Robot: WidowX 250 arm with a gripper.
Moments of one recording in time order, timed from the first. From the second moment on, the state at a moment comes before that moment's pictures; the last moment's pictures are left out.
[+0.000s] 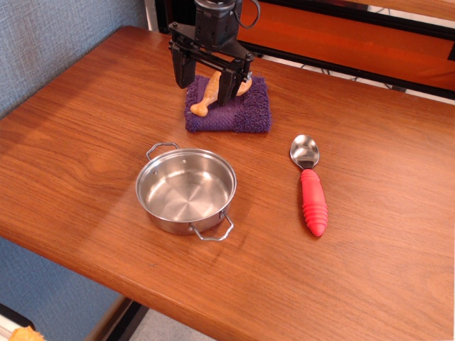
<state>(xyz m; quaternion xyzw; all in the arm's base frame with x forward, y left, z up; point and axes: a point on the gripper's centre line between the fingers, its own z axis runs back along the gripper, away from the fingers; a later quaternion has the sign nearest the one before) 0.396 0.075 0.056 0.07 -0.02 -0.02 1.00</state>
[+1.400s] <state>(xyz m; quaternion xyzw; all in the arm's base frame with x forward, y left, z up) 0.402 0.085 0.039 0.08 0.02 -0.02 1.00</state>
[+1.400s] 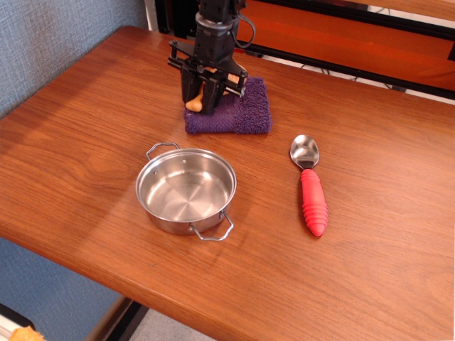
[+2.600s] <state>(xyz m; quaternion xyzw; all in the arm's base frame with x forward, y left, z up) 0.260 0.028 0.078 0.06 0.04 0.08 0.99</state>
